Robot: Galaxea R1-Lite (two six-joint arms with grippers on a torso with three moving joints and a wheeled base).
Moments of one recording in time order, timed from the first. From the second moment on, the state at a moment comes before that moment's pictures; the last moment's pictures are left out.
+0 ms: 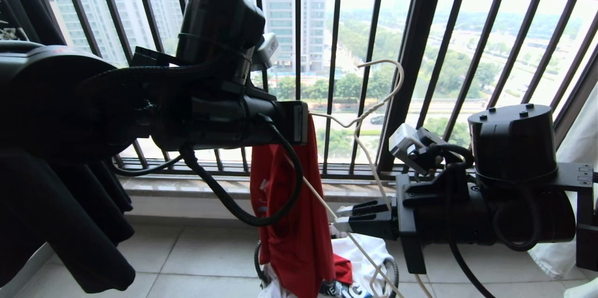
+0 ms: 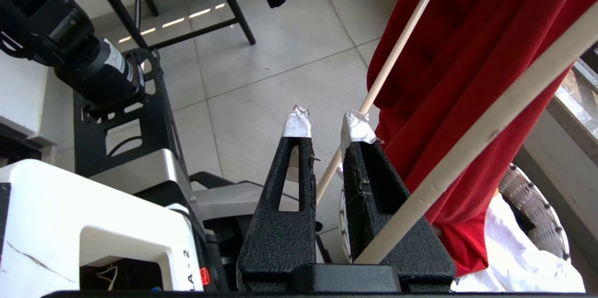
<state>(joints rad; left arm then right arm) -0.77 1.69 -1.49 0.19 0.16 -0.31 0.63 1.54 -0.85 -0.30 0.55 -0.11</state>
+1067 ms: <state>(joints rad) -0.90 1.71 -1.72 0.43 0.08 -0.30 0.59 1.52 -0.84 -0.32 0.55 -0.10</state>
